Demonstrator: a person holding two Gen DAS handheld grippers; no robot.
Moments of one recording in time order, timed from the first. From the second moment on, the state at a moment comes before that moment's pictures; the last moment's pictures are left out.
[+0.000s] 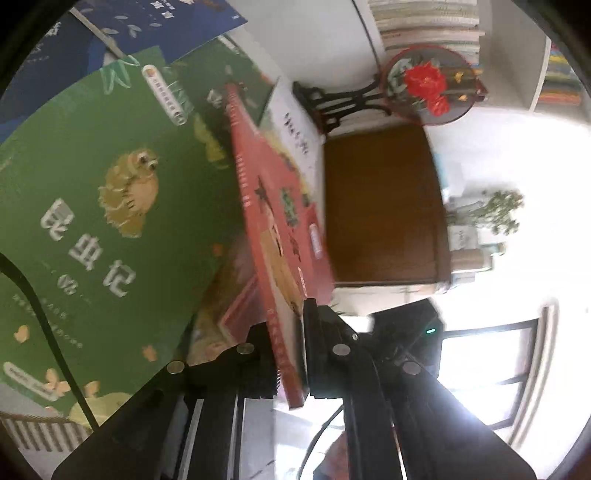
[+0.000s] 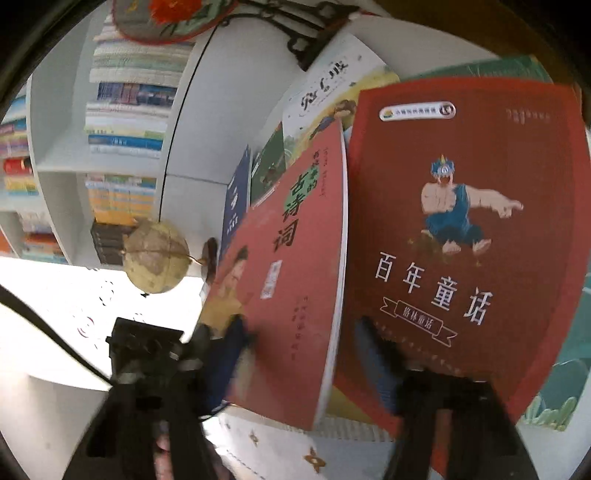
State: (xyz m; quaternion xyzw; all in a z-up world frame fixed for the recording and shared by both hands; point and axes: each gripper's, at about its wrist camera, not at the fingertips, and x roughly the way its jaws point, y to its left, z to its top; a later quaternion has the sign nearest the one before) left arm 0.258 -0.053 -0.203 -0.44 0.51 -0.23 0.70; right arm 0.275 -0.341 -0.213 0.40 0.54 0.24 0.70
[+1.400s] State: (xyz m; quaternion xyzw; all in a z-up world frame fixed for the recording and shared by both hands) left arm 0.048 0.272 -0.072 -0.18 0.39 0.03 0.90; right arm 0.106 0.122 -0.073 -0.10 0.40 0.40 0.82
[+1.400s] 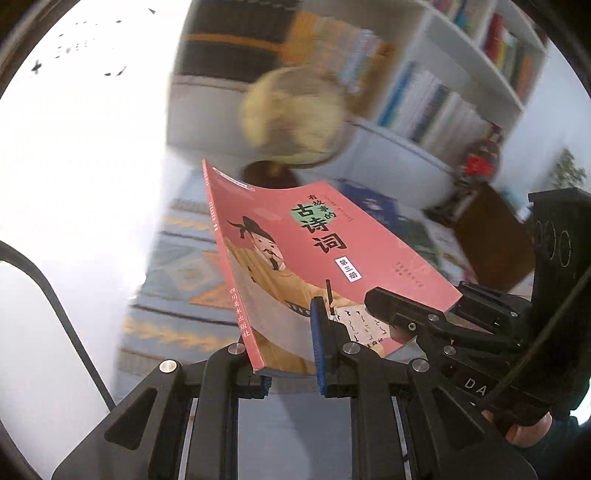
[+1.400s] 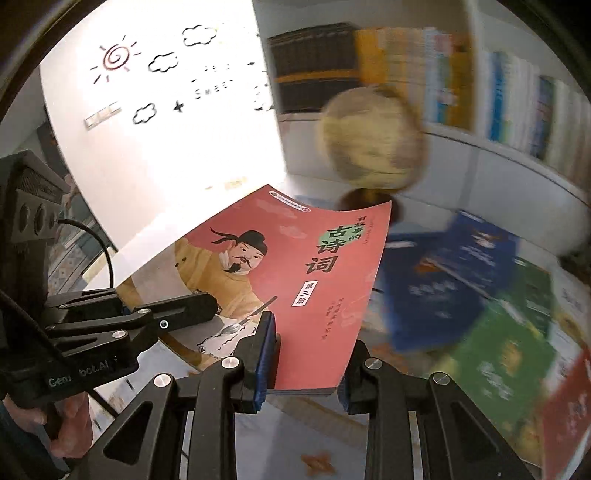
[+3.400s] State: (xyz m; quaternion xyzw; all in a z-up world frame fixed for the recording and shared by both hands) left arm -0.050 0.055 -0.071 -0.15 0.42 -0.06 0.89; right arm -0.032 -0.141 -0.049 0.02 0.42 0.28 0.86
